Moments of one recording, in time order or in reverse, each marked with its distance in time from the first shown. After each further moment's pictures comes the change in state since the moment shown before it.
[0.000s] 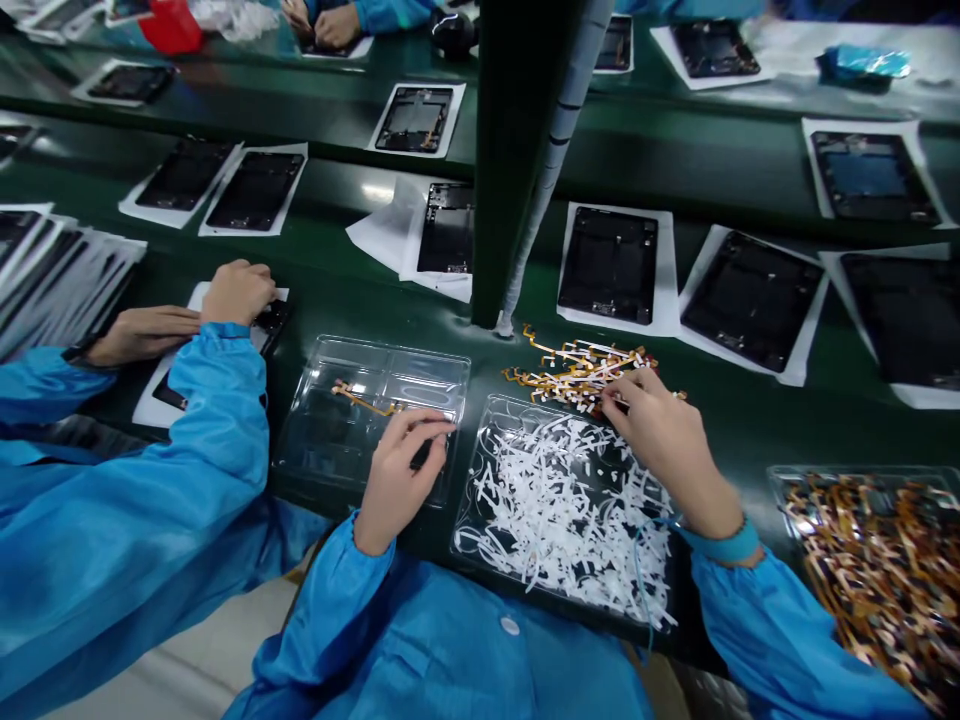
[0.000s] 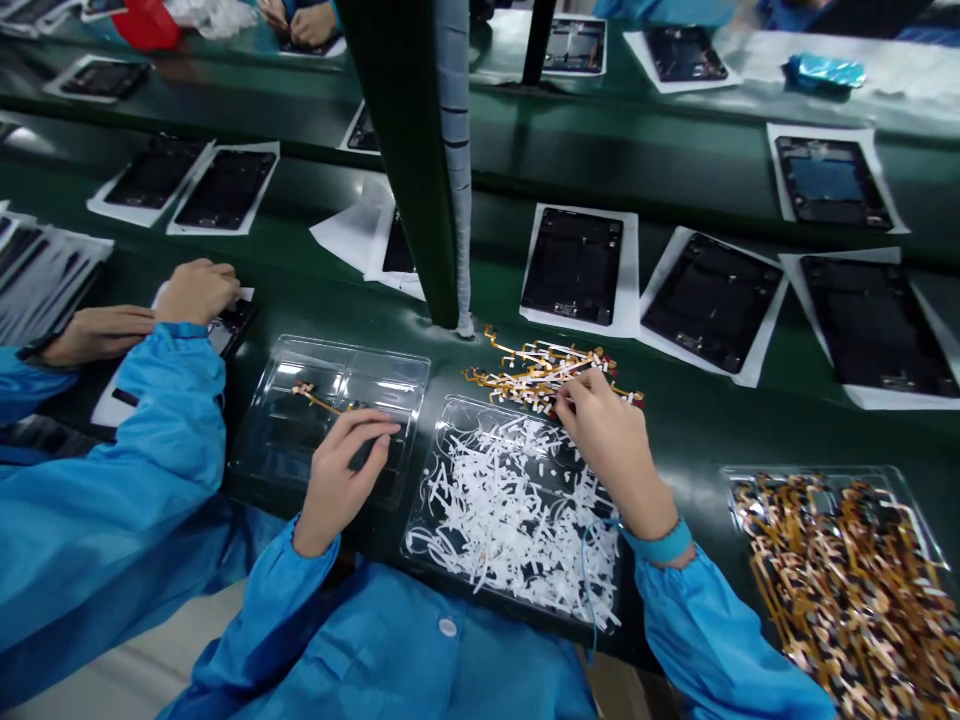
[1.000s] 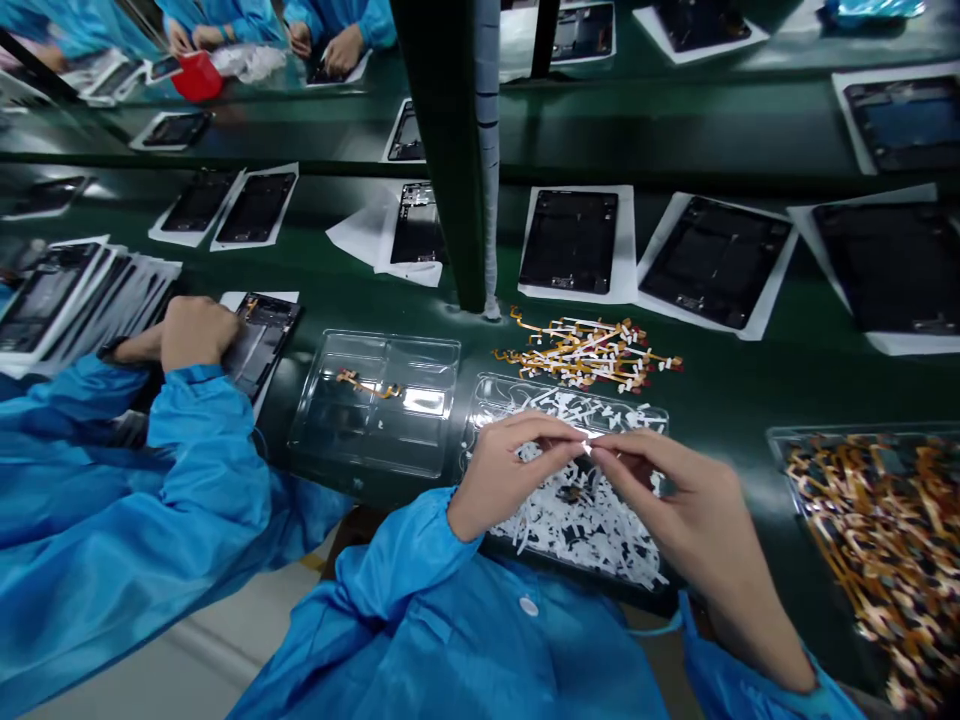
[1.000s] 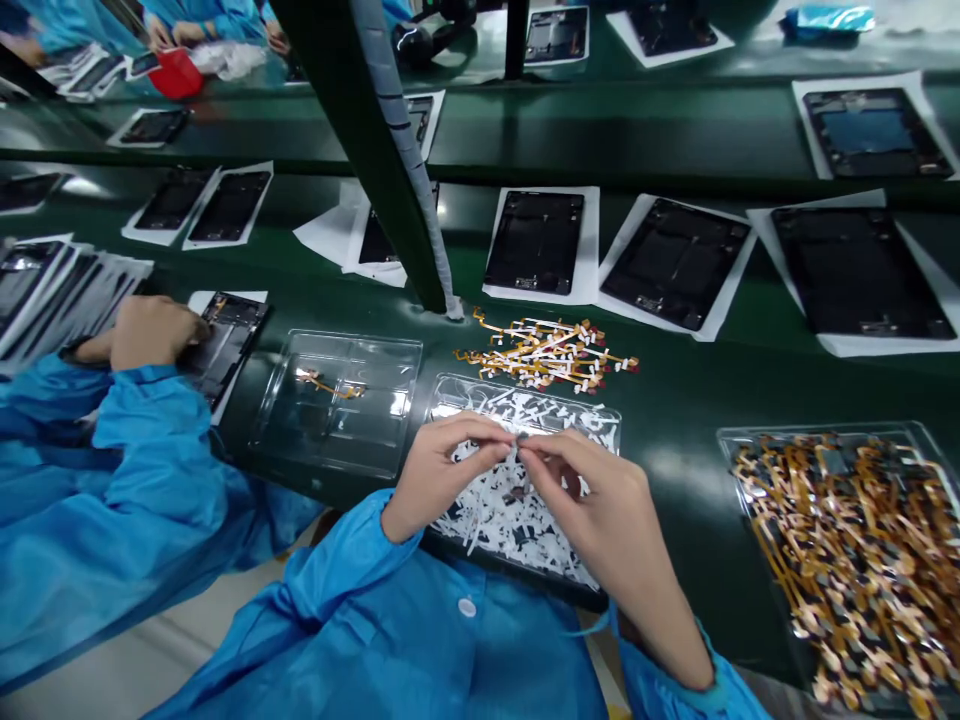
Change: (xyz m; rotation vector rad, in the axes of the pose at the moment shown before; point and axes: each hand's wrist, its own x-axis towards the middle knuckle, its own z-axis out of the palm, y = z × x) left_hand 0.012 0.103 0.070 -0.635 -0.255 -0.038; right_hand -0.089 -0.047 -0.086 0.803 0.045 0.045
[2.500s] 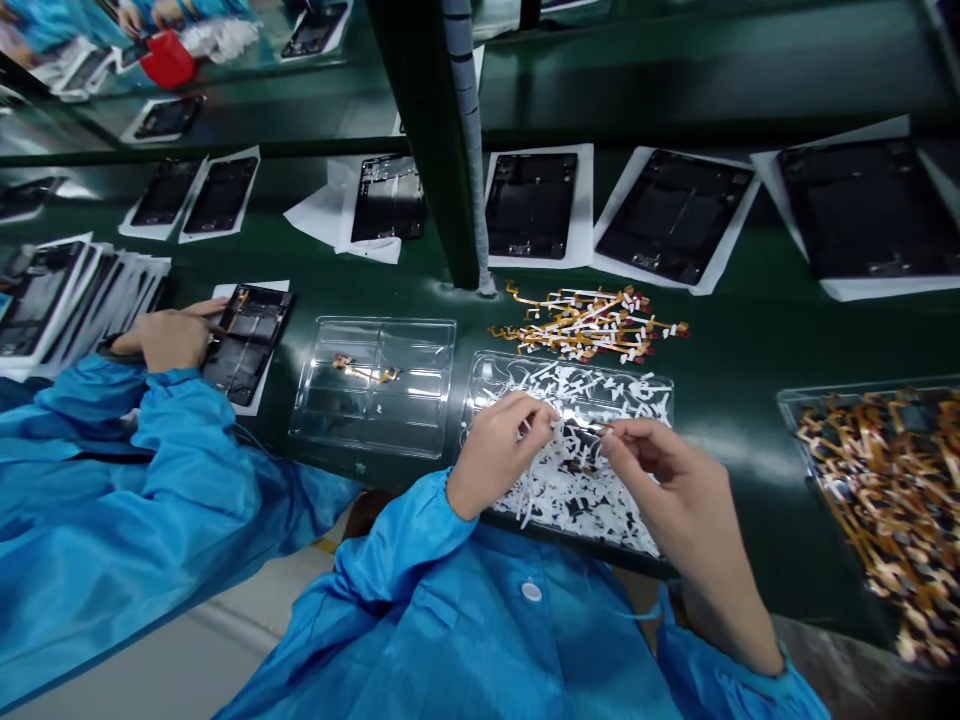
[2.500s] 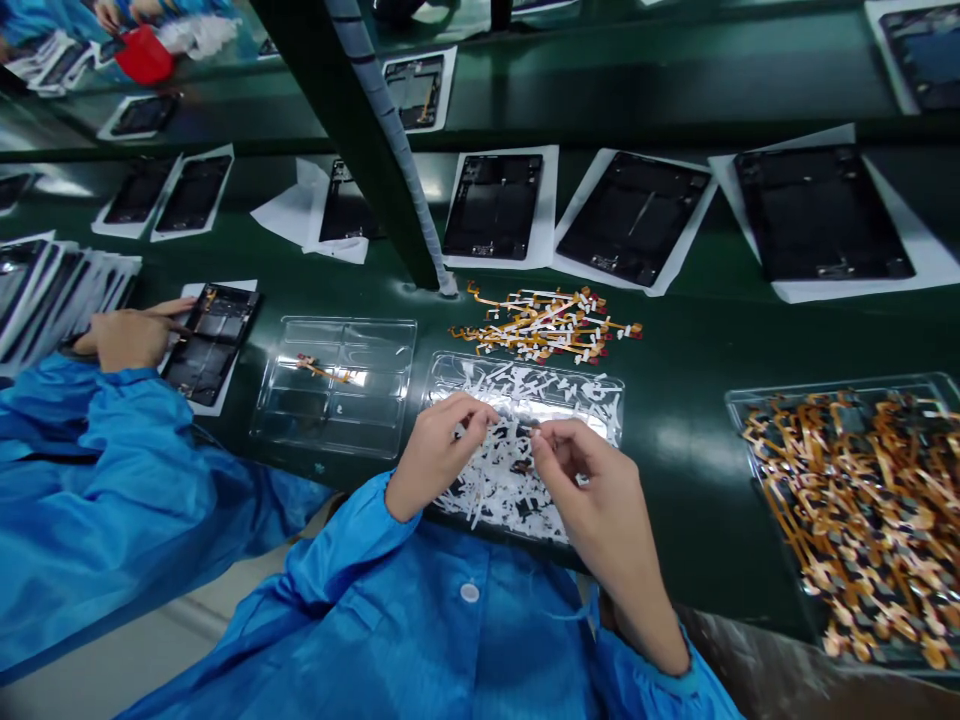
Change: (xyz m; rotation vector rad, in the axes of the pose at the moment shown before) left_hand -0.011 -0.020 0.001 0.385 -0.037 0.015; right_hand -0.035 0.011 0.031 0.246 0.095 0.360
